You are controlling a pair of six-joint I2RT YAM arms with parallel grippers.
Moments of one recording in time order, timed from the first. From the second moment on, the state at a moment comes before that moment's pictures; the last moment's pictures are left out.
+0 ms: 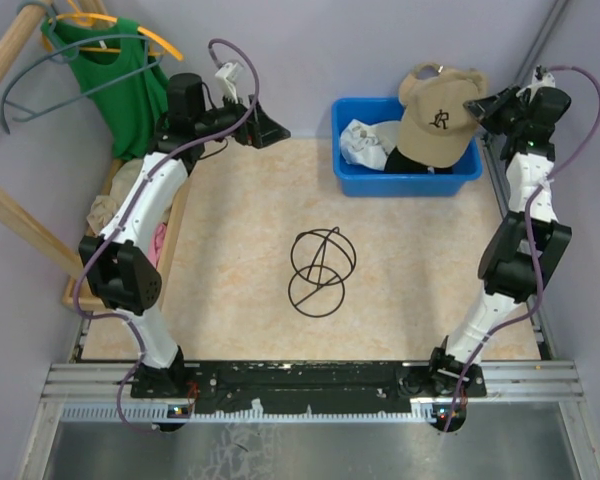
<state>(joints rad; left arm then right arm) -0.27 1.80 1.82 -0.24 0.75 -0.25 -0.34 1.94 1.77 -0.01 -0.57 0.61</state>
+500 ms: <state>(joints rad) -0.30 1.84 1.87 -0.20 0.86 -0.35 -0.33 1.87 1.64 0.12 -0.75 0.75</state>
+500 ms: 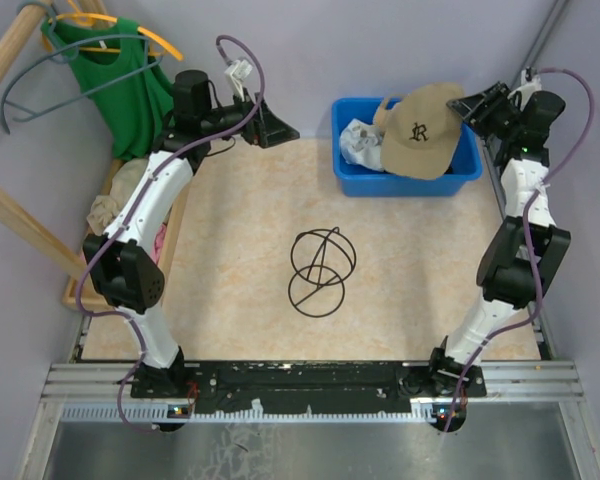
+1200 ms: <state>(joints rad) -0.31 1.81 1.80 -0.20 0.88 -0.35 -0.19 1.79 1.76 -0.33 -0.50 0.35</state>
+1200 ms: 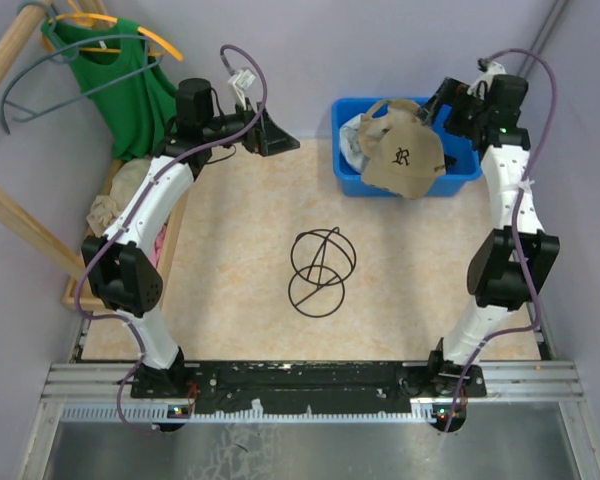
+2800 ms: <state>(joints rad) -0.31 1.91 1.98 -0.23 0.95 -0.49 -0.15 1.68 1.82 -0.44 -0.55 0.22</state>
